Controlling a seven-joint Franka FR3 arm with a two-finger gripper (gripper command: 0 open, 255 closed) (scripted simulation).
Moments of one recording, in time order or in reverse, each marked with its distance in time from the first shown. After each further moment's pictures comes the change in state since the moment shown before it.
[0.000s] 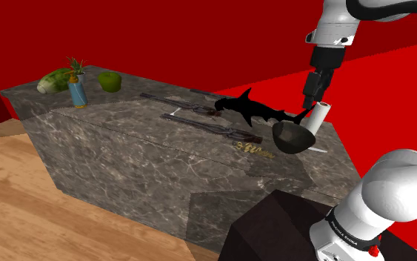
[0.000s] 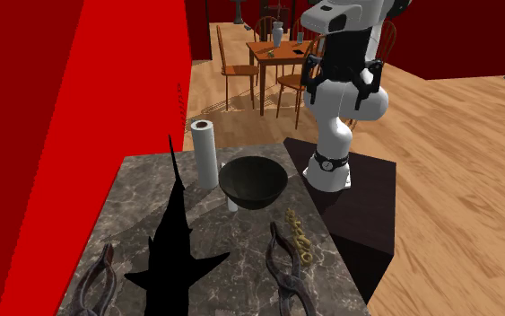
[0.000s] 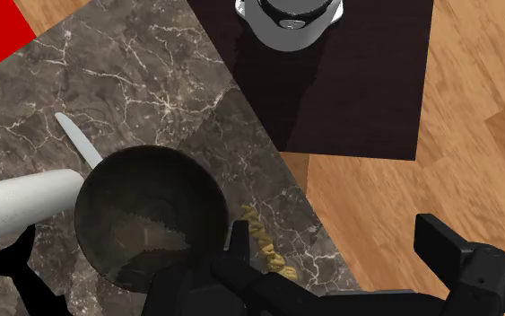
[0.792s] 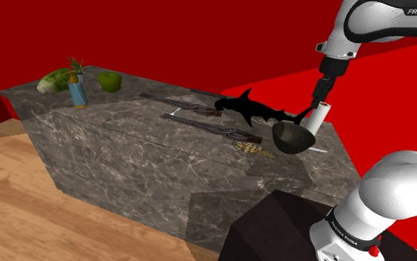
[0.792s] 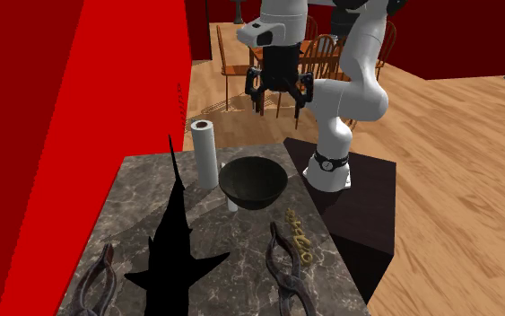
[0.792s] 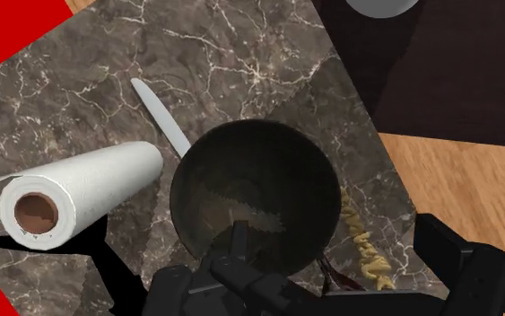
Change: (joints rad) arm -0.070 0.029 -0.223 -0.078 -0.183 0.202 -0.249
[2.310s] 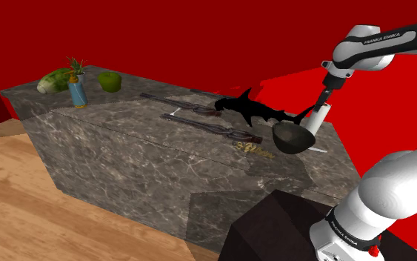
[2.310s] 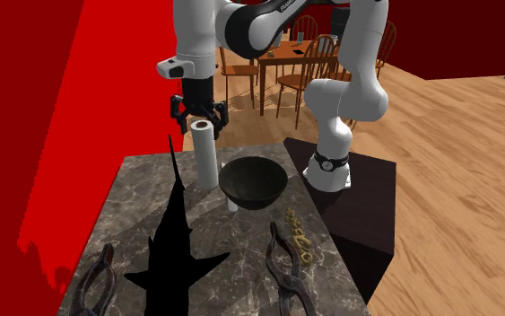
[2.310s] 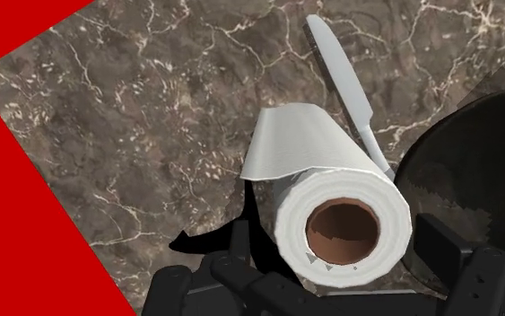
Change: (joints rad) arm -0.009 0.362 -0.426 0.078 -0.086 0.470 -0.420
